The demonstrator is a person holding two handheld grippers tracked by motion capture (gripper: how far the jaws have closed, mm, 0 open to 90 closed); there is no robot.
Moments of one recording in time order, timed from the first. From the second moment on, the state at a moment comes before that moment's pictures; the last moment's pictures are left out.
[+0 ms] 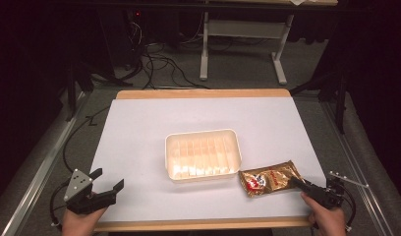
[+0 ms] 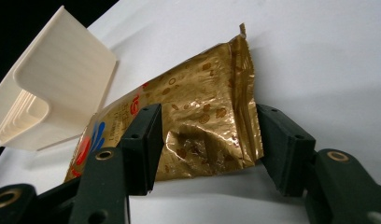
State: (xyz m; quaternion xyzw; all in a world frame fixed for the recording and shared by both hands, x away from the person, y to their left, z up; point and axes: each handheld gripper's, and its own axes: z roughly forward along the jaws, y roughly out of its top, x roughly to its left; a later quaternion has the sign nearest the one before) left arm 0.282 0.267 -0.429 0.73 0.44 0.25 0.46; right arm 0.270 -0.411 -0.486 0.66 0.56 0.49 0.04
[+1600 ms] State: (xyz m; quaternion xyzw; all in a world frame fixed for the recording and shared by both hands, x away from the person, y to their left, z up) left arm 0.282 0.267 -0.428 0.73 0.43 0.25 0.46; right arm 0.273 -0.410 -0.487 0.65 0.57 0.50 0.03
